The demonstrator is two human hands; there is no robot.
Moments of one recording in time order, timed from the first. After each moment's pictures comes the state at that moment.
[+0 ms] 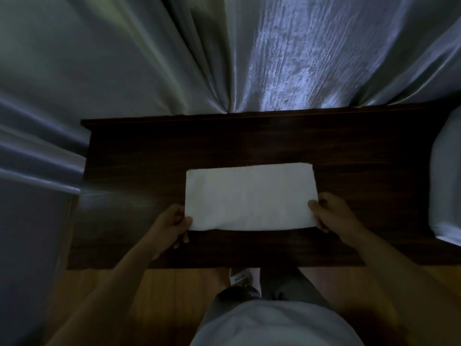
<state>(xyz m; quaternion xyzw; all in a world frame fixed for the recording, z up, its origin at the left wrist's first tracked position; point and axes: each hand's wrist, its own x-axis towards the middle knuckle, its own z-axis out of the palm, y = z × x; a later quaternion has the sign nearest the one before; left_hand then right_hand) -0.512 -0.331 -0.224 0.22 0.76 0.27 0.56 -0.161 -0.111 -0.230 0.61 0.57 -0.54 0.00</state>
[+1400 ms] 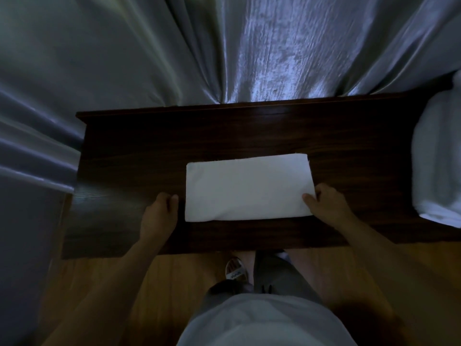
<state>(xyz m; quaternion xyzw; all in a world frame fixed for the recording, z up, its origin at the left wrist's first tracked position) -0.493 -0.340 -0.241 0.31 0.89 0.15 0.29 -0.142 -0.126 -0.248 0.62 0.69 -0.36 0.05</state>
